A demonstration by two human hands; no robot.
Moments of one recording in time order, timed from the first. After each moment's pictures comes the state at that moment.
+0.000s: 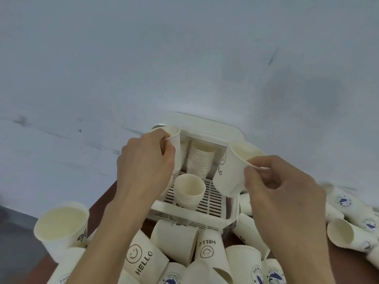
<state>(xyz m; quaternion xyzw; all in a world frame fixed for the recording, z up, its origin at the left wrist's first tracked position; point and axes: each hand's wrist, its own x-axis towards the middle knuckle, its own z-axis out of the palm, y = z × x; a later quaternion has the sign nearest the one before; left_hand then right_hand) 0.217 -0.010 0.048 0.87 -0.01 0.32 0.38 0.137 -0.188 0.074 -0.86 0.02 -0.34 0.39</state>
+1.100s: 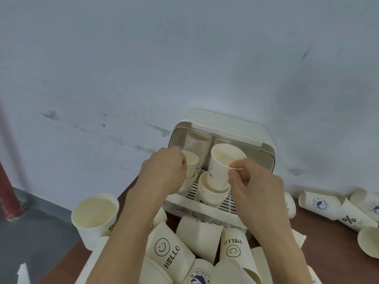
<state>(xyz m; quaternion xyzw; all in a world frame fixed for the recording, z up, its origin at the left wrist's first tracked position) 0.247 0.018 0.017 0.97 -0.02 0.10 0.21 0.184 -0.147 0.035 -0.92 0.00 -0.25 0.32</state>
